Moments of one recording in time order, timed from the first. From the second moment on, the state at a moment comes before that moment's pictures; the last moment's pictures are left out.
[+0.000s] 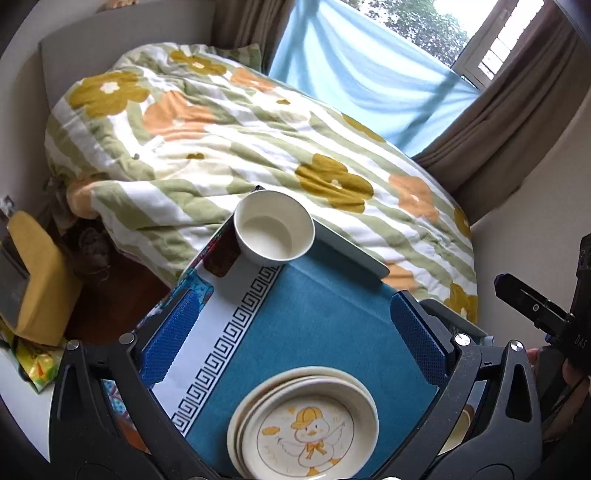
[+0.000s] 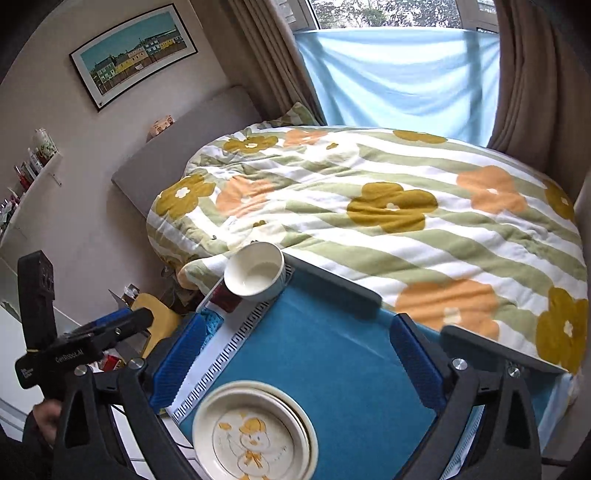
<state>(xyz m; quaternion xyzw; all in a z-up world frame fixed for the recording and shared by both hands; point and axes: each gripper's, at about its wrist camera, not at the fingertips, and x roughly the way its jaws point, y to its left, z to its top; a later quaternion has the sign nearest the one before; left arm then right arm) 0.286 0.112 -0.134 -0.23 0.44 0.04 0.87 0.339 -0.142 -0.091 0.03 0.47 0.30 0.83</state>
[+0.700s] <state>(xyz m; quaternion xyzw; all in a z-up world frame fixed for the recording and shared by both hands) 0.426 0.176 -0.283 -0.28 0.54 0.00 0.79 0.452 -0.021 -0.269 0.08 0.60 0.31 0.73</state>
